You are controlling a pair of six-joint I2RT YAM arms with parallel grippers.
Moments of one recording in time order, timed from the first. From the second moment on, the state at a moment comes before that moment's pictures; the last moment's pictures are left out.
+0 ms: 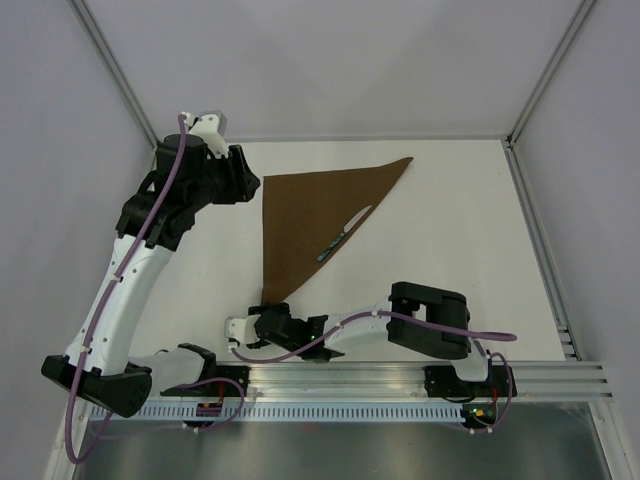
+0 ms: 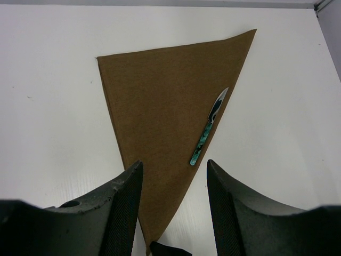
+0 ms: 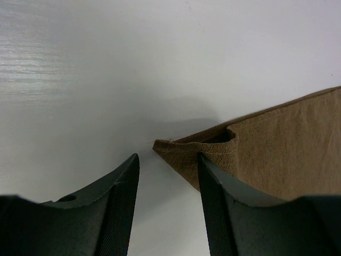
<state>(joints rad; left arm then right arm) -0.35 1.20 1.51 -0.78 0.01 -0.29 1.41 2.03 1.11 0.31 0.38 -0.51</state>
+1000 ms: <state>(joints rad) -0.35 1.22 1.51 -0.78 0.04 -0.29 1.40 1.86 1.10 0.25 0.28 -0.53</state>
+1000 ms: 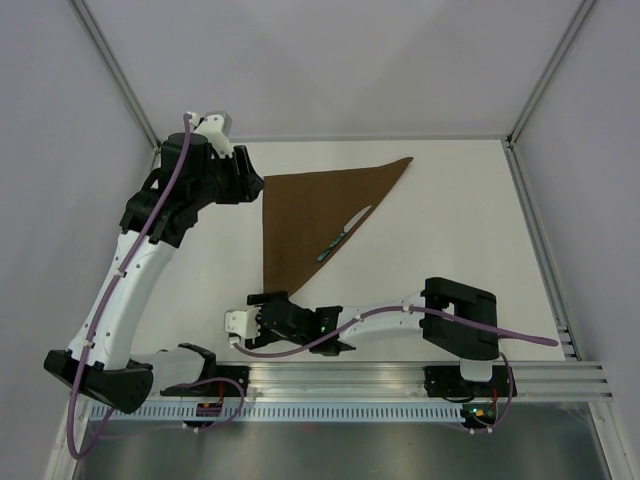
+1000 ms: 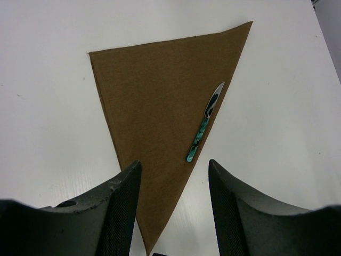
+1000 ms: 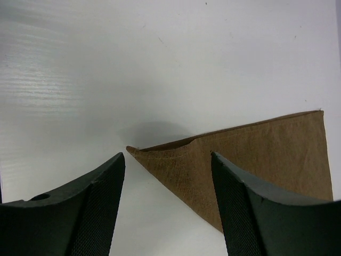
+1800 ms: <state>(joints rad) -0.35 1.23 1.51 -0.78 0.06 -0.28 1.36 2.03 1.14 0.26 0.29 -0.53</state>
